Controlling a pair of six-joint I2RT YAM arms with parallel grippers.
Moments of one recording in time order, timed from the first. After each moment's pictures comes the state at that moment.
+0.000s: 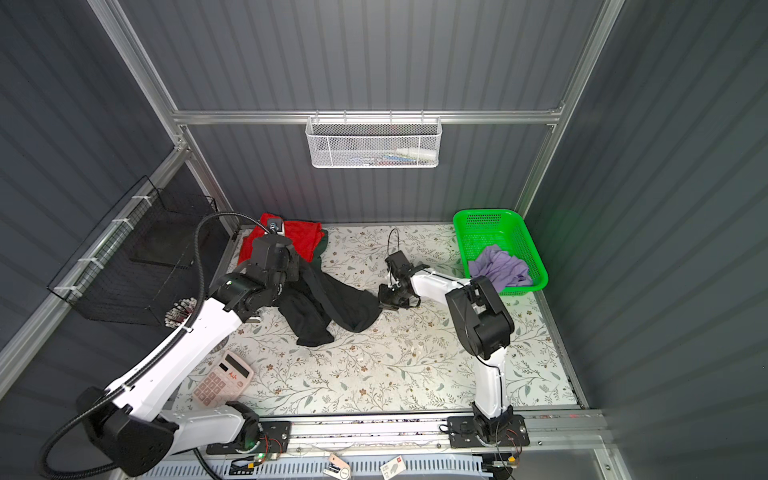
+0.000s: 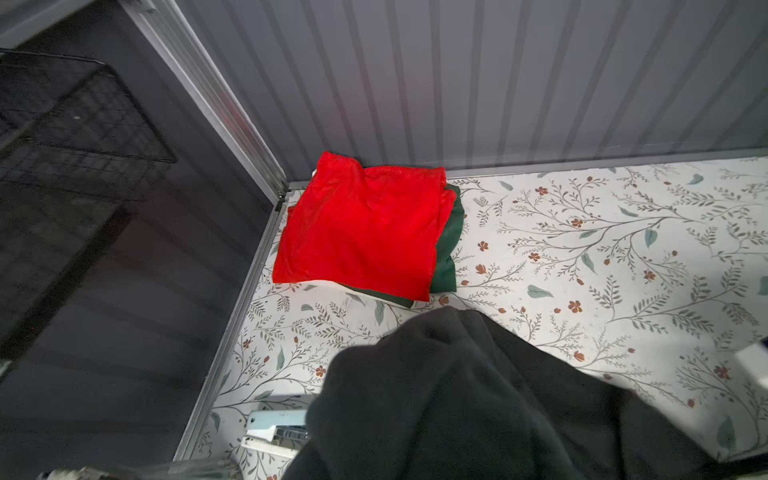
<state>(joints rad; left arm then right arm) -0.53 1.31 1.27 -0.58 -0.61 -0.15 0.49 1.99 1.38 -0.52 -0.34 0.55</state>
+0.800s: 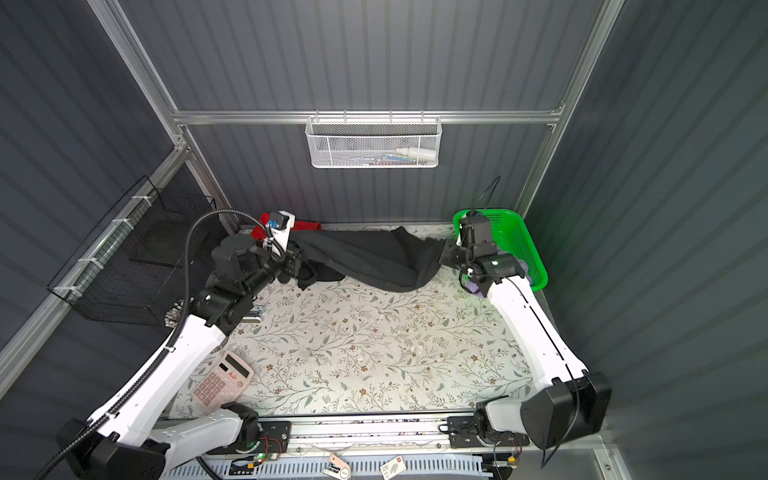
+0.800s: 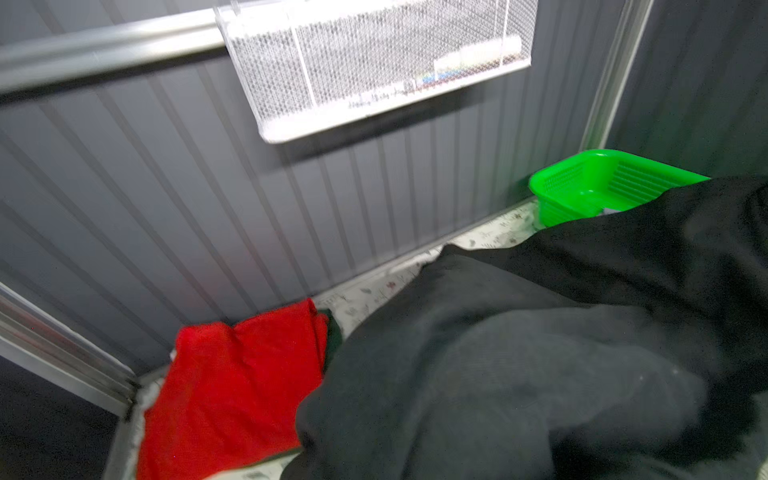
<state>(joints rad) -0.42 1.07 1.05 -0.23 0.03 0.12 0.25 1.30 1.25 -0.69 0.04 0.49</state>
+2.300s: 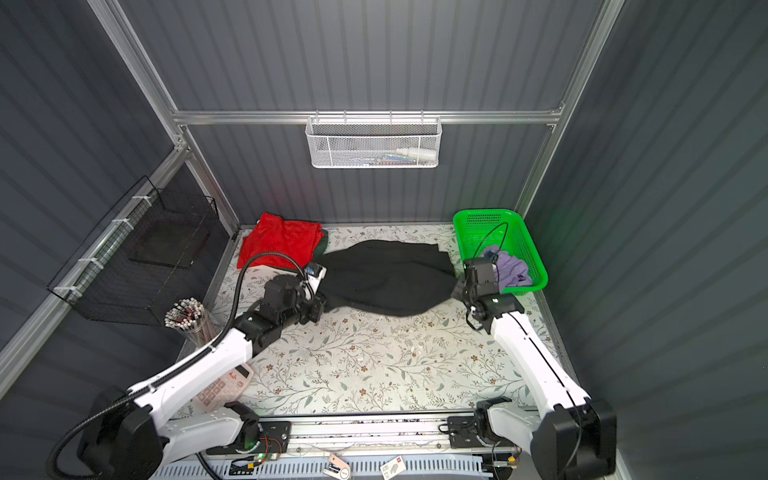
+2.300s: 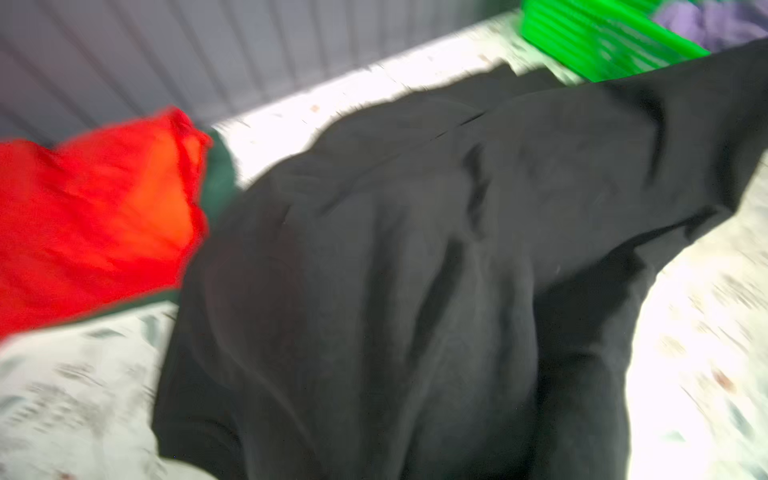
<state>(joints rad) -0.59 1.09 0.71 -0.20 -0.02 0.00 0.20 1.08 0.84 -0.57 0.23 0.60</state>
